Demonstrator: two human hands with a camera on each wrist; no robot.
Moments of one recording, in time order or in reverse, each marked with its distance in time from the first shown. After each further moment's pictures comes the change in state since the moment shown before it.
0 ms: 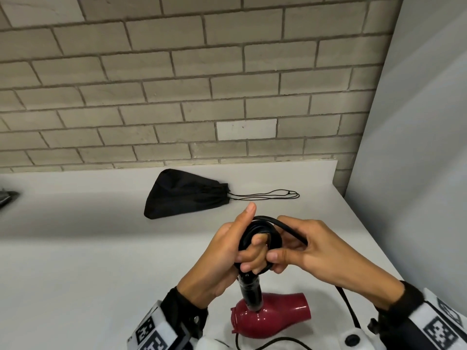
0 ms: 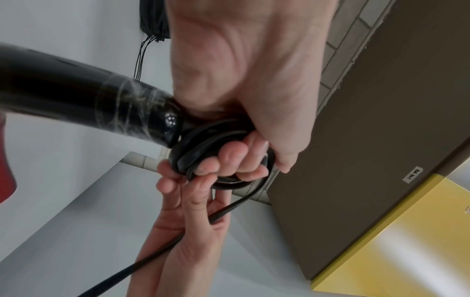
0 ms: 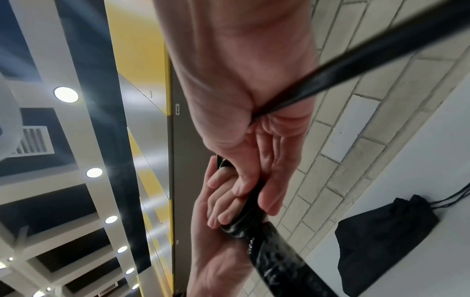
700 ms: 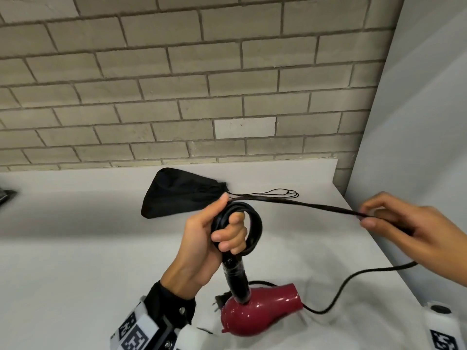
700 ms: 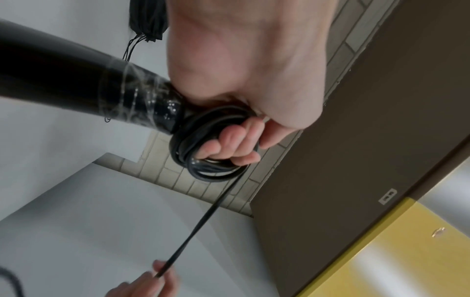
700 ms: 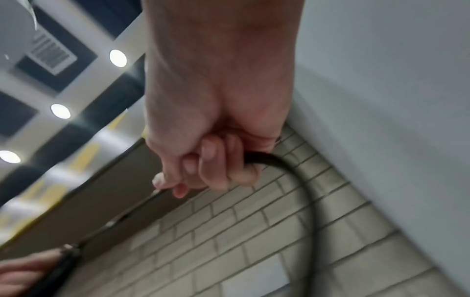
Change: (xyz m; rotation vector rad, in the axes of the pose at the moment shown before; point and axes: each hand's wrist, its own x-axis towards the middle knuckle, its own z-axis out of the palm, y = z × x) left_hand 0.011 0.011 -0.019 -0.307 0.083 0.004; right_hand -0.060 0.006 -0.097 -0.499 0.299 -0.087
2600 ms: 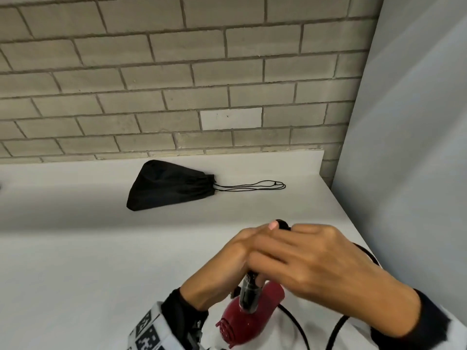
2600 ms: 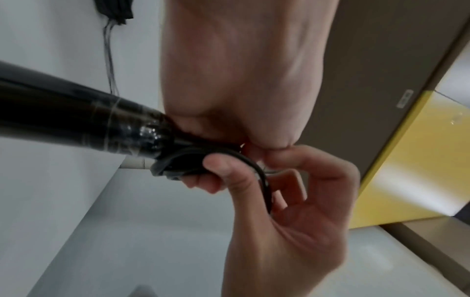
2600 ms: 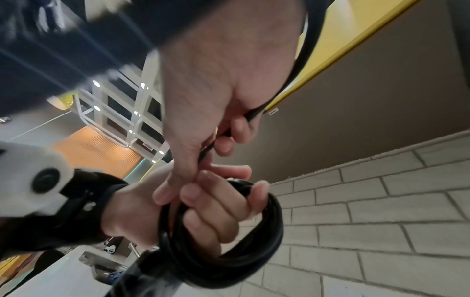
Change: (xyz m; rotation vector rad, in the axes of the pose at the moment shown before) left_hand -0.003 -0.061 0.039 0.540 -0.177 -0.048; right_hand -0.002 -0.058 0.075 -0.734 0.169 -0.839
